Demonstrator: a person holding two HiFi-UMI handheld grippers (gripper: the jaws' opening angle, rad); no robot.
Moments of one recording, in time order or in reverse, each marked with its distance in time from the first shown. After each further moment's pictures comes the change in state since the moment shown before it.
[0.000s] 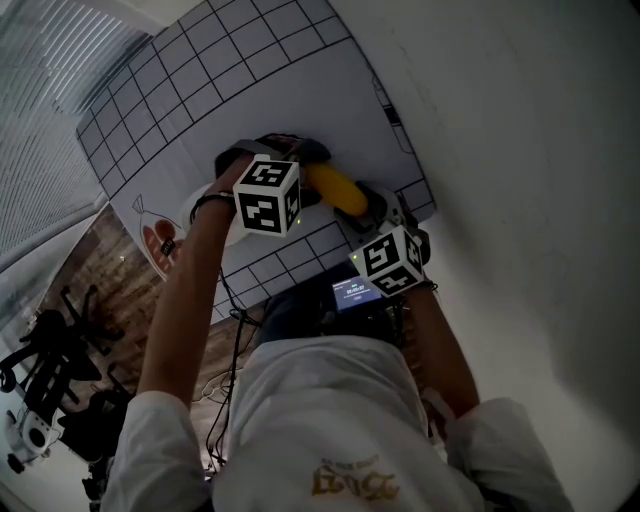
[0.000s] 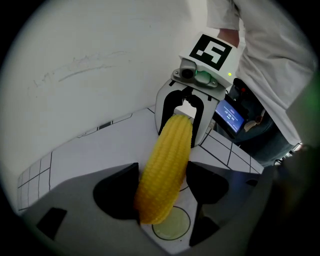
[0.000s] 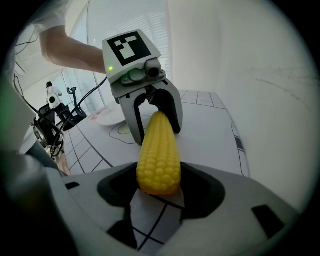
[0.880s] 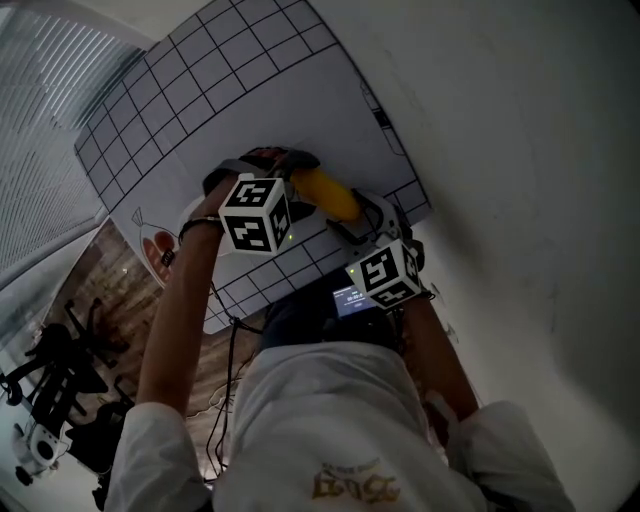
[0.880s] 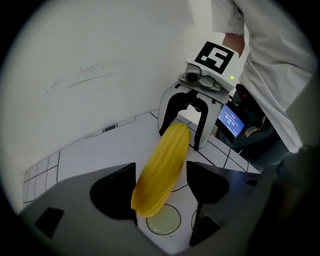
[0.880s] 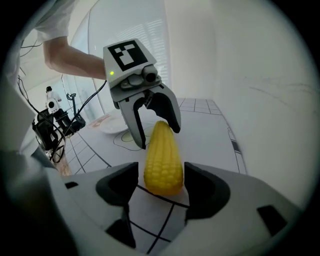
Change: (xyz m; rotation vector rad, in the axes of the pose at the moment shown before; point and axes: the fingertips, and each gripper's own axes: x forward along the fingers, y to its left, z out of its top) left arm -0.015 -0.006 0.006 -0.037 -0.004 0.046; right arm -0.012 0.008 0.009 0.025 -0.075 -0.021
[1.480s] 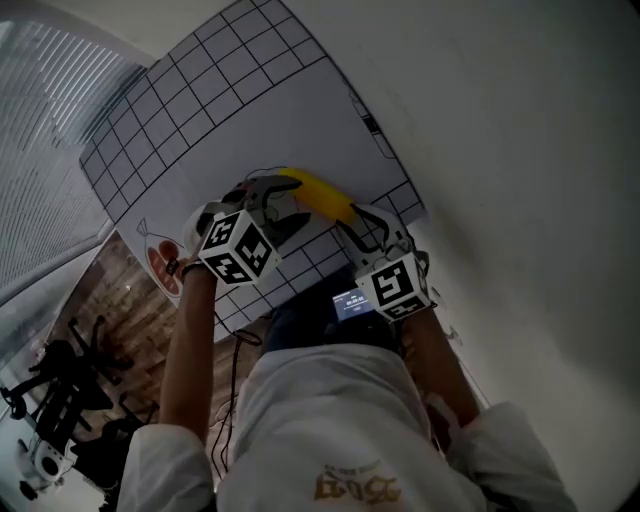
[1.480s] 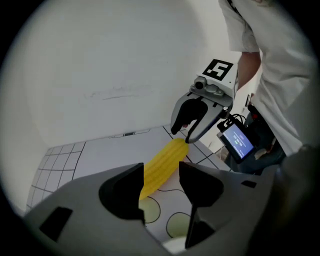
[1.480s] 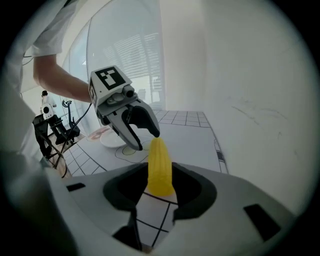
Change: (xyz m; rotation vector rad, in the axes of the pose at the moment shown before) left arm -0.038 -0.009 0.009 -0.205 -0.175 0.207; right arm -0.039 -0.005 0.024 0.042 -0.126 -0.067
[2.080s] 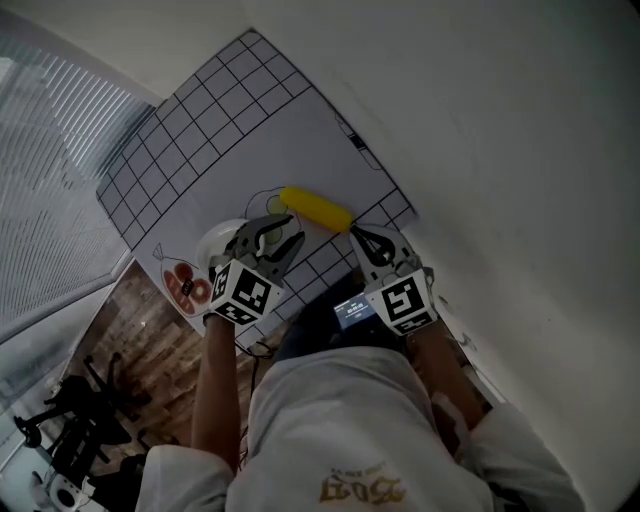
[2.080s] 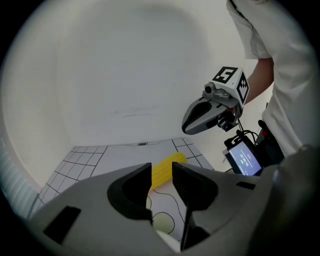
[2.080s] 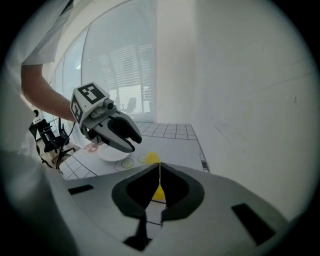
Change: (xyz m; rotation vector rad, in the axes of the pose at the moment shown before) left arm -0.045 -0.016 0.019 -0.117 -0.130 0.220; right arm -0.049 -0.001 0.029 0.047 -0.105 -0.128
